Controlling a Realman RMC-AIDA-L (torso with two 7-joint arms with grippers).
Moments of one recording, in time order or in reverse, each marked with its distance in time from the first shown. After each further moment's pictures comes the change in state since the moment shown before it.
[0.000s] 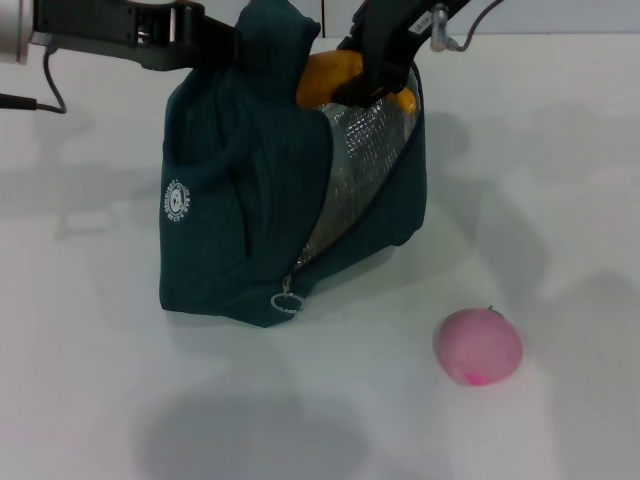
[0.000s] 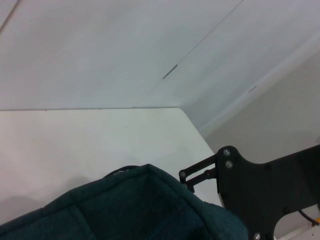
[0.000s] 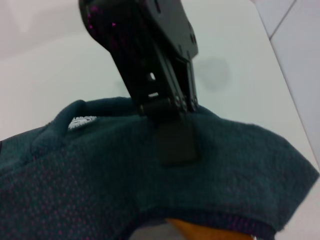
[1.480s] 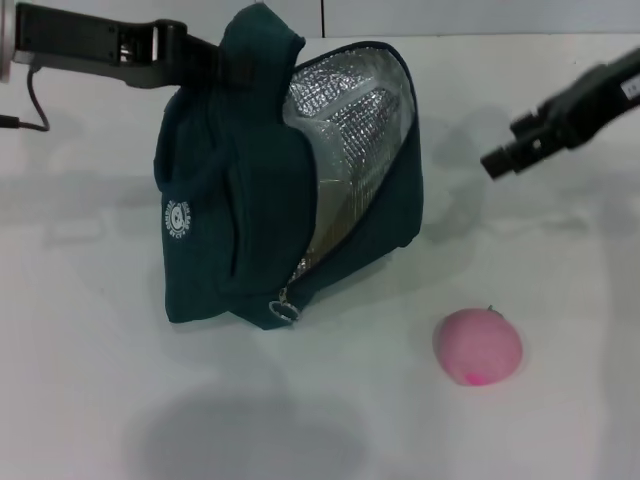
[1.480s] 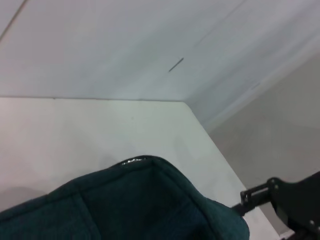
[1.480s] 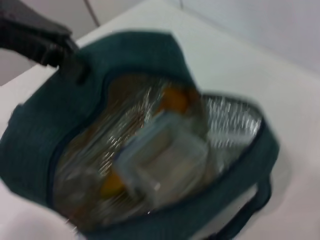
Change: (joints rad) left arm 0.030 0.008 -0.001 0.000 -0.001 0.019 0.003; right arm -0.320 -0.022 0.459 -0.182 0.042 -0.410 0.223
